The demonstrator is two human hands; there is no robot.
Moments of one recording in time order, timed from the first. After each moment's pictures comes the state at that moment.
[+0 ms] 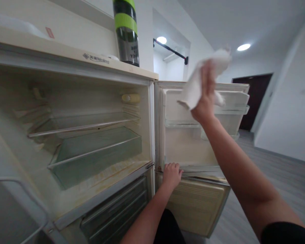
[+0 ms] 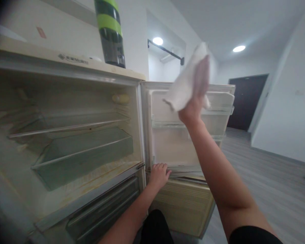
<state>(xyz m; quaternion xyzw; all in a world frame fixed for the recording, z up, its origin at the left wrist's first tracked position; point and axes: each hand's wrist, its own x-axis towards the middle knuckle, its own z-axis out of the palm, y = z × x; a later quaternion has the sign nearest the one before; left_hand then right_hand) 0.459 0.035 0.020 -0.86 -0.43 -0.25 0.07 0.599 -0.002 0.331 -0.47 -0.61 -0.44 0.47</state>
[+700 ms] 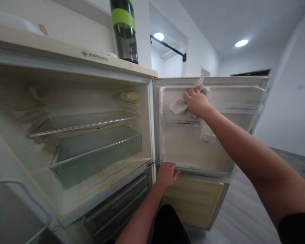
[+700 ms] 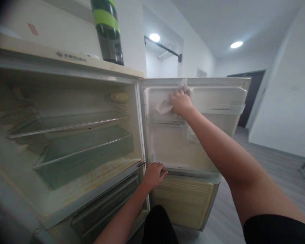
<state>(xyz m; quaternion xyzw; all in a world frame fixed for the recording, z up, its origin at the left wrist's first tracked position) 0.416 0.034 0.020 -0.90 -0.36 -0.25 0.07 0.597 0.041 0.344 -0.63 -0.66 -0.39 0.13</state>
